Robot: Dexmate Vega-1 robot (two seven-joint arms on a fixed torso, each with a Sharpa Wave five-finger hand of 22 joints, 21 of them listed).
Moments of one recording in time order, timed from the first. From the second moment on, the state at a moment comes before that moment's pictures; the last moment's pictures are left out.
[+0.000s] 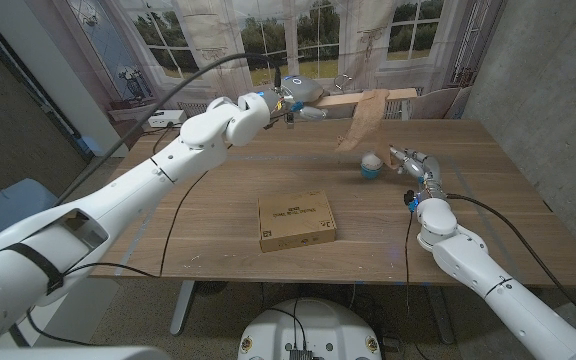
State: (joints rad) left arm 0.39 0.65 0.77 -1.84 0.88 0.04 -0.22; left_hand 0.45 0.07 0.80 0.16 0.53 0.54 0.01 1.06 0.64 0.79 -0.11 1.58 1.25 1.37 -0.19 1.09 1.17 0.80 -0.09 1.54 0.44; right arm -1.08 -0.54 -0.31 -1.66 0.41 0.04 -0.59; right_hand 0.85 -0.22 0.31 -0.14 0.21 0.82 -0.02 0.22 0.46 0.76 0.09 0.82 0.67 1.08 -0.18 0.84 1.14 0.54 -0.05 1.32 0.18
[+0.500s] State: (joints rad) left arm 0.38 0.63 0.79 -1.83 0.93 0.05 -0.21; left_hand 0.45 0.07 0.80 0.16 0.53 0.54 0.01 1.06 0.63 0.79 -0.12 1.58 1.25 1.37 -0.19 1.09 1.18 0.80 -0.09 1.54 0.44; right arm -1.19 -0.54 -0.30 -1.72 0.37 0.05 -0.65; right_hand 0.85 -0.22 0.30 -0.14 0.21 0.82 -0.02 0.22 0.46 0.76 0.09 0.82 0.67 1.08 -0.18 0.84 1.14 0.53 -0.05 1.33 0.18
